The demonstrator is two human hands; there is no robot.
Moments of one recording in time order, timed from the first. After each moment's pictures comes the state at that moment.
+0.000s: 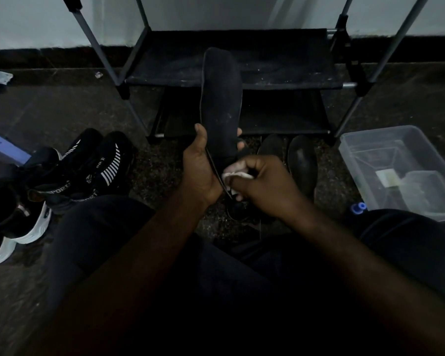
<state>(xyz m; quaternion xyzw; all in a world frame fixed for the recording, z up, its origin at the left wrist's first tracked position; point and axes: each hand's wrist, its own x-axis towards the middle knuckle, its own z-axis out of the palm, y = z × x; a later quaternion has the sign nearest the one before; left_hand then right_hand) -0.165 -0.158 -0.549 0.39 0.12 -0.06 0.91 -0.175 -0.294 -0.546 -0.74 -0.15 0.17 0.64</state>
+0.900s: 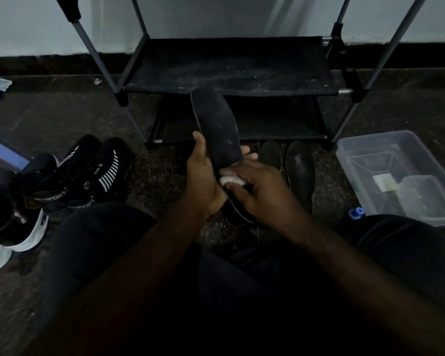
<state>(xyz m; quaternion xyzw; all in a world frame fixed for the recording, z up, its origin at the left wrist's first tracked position) -0.168 -0.171 -0.546 0.42 0.15 -0.05 0.89 -0.168 -0.299 -0.556 -0.81 -0.35 -0.06 0.47</state>
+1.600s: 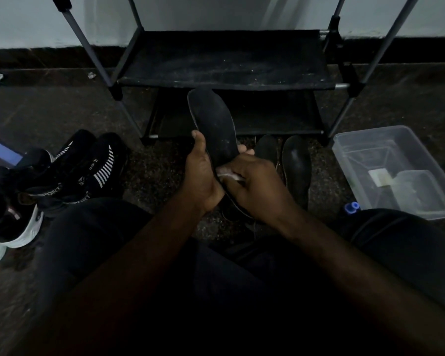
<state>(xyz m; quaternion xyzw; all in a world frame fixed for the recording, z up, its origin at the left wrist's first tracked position) -0.168 -0.172 -0.552 0.41 0.16 -0.05 0.89 -0.171 -0.294 -0.553 -0.83 -0.34 -0.07 0.43</state>
